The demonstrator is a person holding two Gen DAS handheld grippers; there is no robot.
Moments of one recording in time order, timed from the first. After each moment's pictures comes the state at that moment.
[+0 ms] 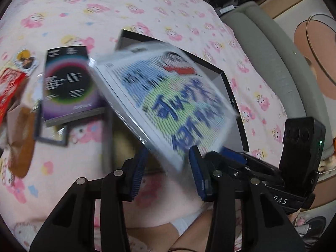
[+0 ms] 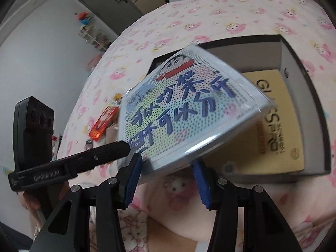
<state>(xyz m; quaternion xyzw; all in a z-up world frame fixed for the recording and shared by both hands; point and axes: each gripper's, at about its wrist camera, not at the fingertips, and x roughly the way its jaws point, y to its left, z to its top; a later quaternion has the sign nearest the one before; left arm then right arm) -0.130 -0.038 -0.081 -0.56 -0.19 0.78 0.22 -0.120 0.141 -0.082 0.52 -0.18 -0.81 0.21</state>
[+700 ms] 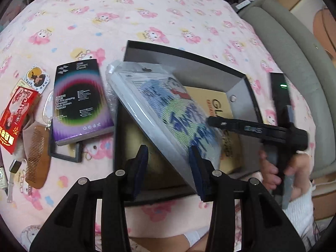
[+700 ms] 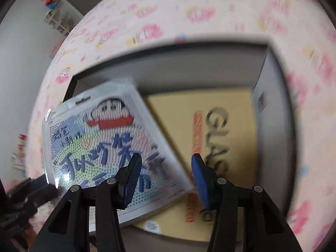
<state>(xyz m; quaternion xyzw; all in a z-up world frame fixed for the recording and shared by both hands) -0.140 -0.022 -0.073 -0.56 -0.12 0.81 0.14 -0.244 0.187 -0.151 0.62 -0.15 -0.76 0.15</state>
